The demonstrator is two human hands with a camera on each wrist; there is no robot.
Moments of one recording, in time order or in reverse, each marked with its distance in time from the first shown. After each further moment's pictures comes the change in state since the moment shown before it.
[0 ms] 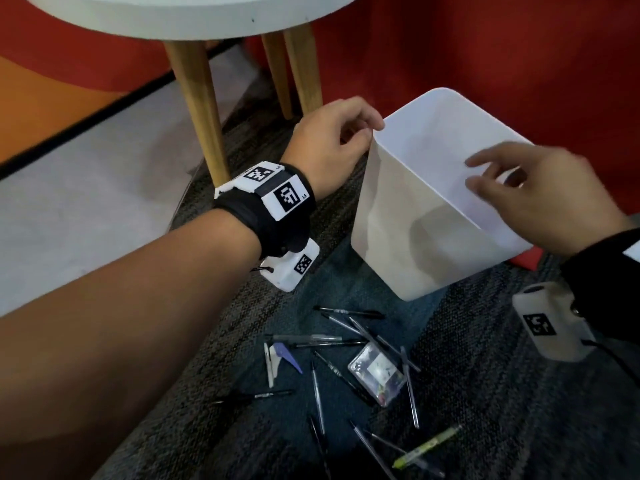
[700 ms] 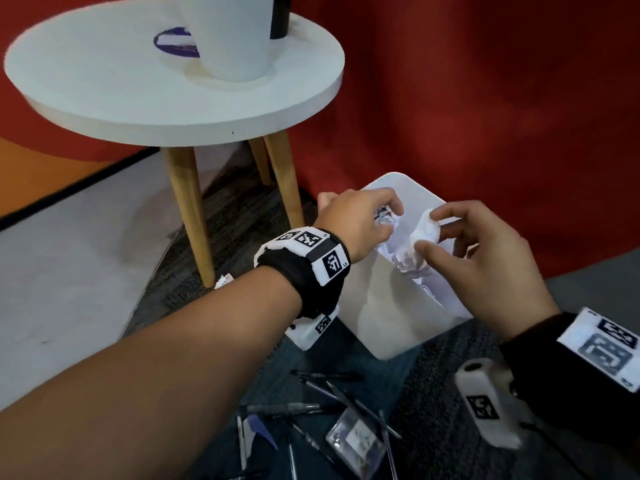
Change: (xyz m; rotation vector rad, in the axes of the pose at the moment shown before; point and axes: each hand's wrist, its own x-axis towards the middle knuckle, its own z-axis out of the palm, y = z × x) left_hand 0.024 0.052 0.042 0.297 -0.216 0.033; right_hand -0.015 -0.018 -0.009 0.303 0.198 -0.023
